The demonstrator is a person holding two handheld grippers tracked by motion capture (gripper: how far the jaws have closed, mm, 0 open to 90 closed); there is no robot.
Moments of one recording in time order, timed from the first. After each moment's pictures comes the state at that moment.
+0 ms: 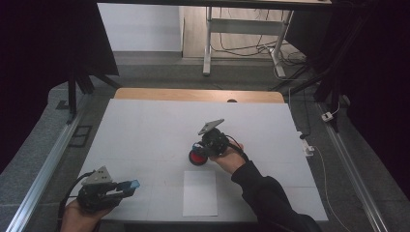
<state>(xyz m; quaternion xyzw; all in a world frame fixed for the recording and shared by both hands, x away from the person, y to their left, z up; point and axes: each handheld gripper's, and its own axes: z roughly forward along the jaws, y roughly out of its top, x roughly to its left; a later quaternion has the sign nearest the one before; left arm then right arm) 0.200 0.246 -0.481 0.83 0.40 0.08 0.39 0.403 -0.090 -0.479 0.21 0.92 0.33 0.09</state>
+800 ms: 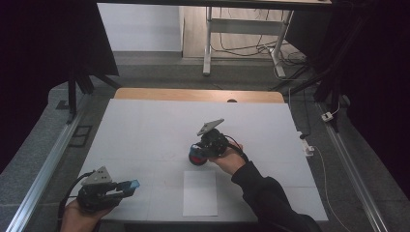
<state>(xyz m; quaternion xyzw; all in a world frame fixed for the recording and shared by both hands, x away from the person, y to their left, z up) 0.200 0.246 -0.481 0.83 0.40 0.08 0.39 0.397 -0.087 -0.474 0.20 0.92 0.34 0.07</state>
